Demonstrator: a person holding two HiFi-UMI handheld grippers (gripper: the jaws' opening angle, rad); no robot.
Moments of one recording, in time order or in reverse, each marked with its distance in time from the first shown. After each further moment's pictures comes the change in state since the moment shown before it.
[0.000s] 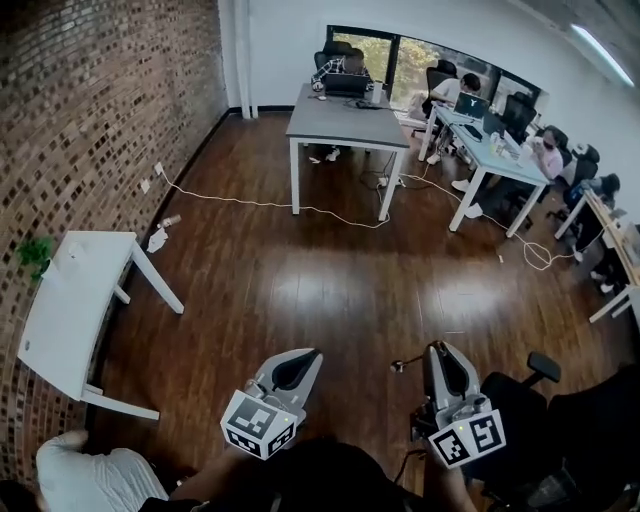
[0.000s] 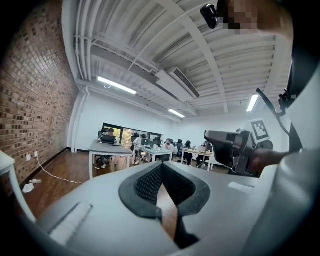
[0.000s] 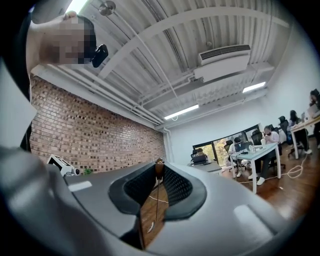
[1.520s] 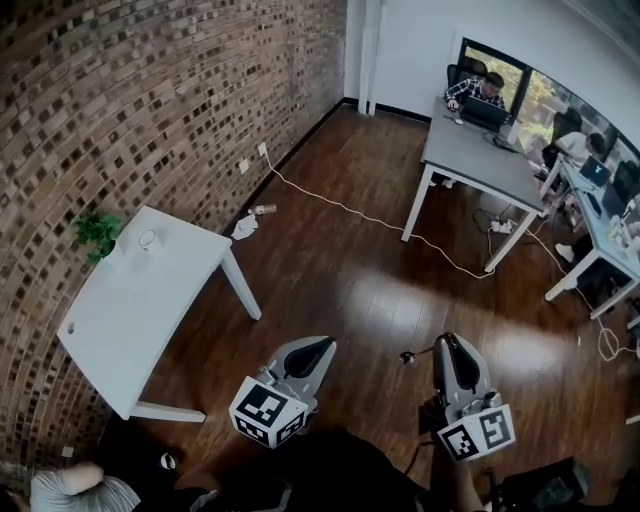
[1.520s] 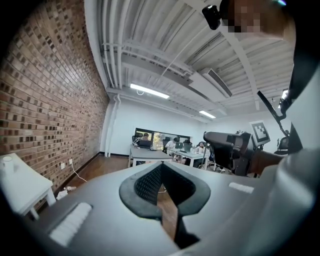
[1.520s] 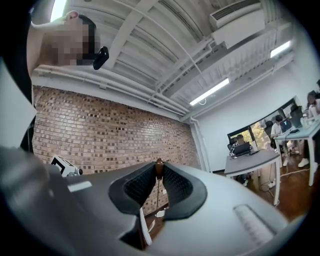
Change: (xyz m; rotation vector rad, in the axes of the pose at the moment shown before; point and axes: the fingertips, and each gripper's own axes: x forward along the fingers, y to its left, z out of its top) left arm -0.058 0.394 0.045 -0.042 -0.018 0.300; right arm 0.398 0.178 -0.088 0.069 0.065 0.329
